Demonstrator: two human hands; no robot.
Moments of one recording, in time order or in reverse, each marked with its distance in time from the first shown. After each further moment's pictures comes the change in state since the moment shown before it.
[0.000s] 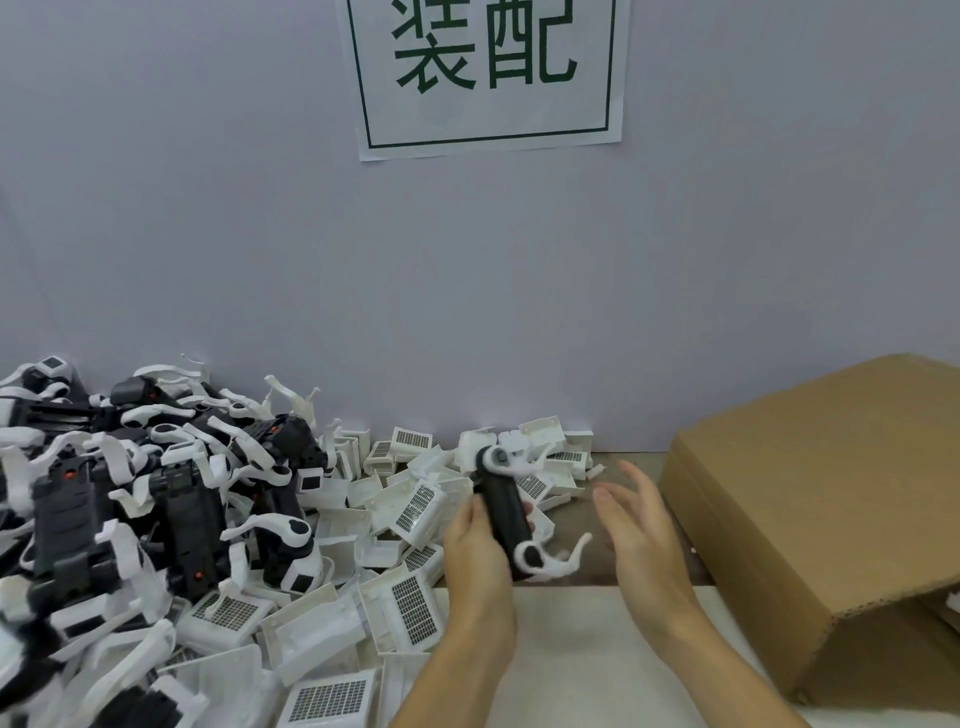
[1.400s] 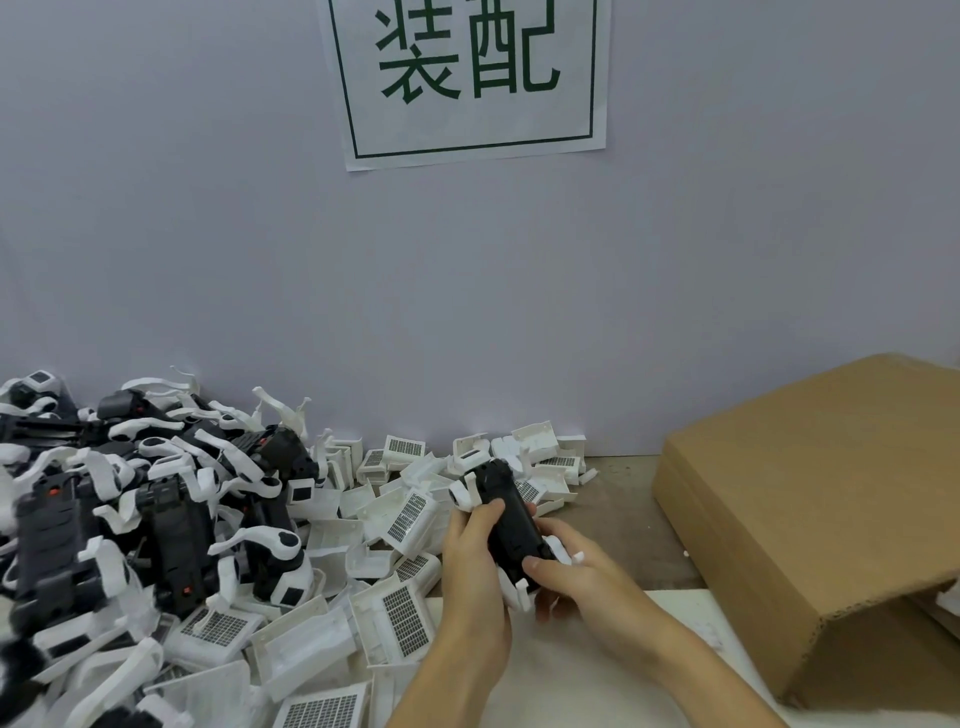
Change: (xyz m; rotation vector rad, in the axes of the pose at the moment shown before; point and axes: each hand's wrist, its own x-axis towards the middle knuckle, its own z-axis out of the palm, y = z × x) left_hand 0.000 -0.002 -0.001 -0.055 -0.122 -0.135; right_hand -0.015 -0.015 0.008 -0.142 -0.509 0.231
